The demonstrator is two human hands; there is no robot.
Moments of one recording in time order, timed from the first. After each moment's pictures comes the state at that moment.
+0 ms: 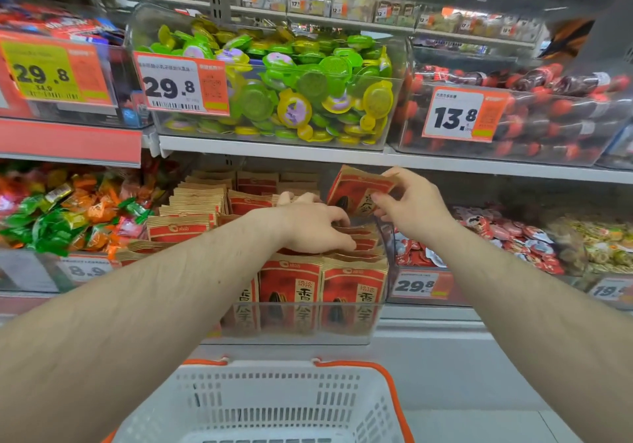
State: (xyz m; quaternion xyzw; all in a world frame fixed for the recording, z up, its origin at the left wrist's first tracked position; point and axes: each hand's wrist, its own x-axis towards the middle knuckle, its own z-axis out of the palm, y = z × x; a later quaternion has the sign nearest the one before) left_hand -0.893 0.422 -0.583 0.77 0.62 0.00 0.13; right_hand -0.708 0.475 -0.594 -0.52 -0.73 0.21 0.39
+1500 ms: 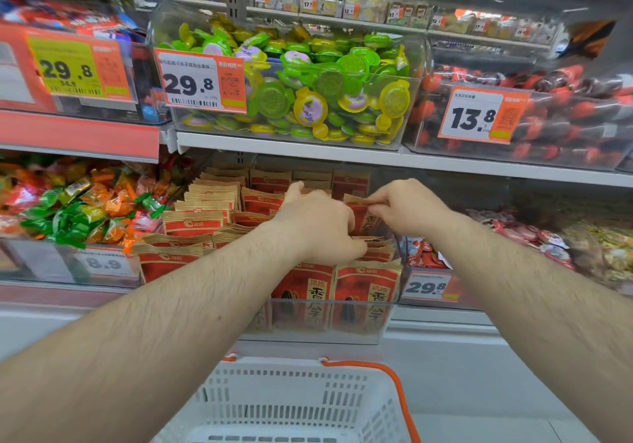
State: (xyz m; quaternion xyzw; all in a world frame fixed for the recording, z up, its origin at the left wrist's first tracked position) left_hand -0.888 0.399 -0.583 0.78 0.63 0.05 0.00; right_hand -0.727 0.489 -0.585 -0.53 -0.84 0.02 0.11
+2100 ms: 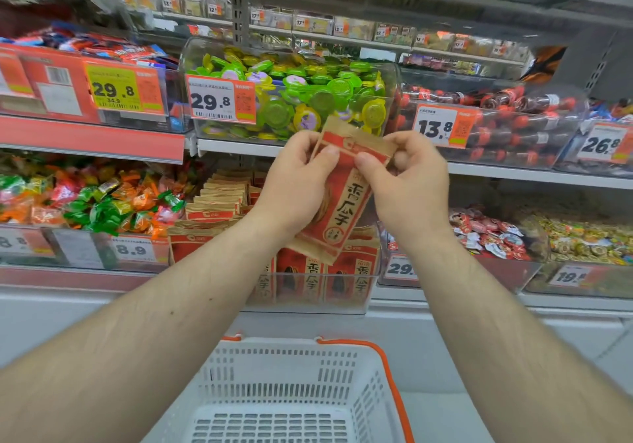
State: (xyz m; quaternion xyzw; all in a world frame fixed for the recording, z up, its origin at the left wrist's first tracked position) left_hand -0.885 0.313 -0.541 0.55 0.41 0.65 0.31; right_hand -0.753 0.334 -0.536 -0.36 -0.64 0.25 0.63
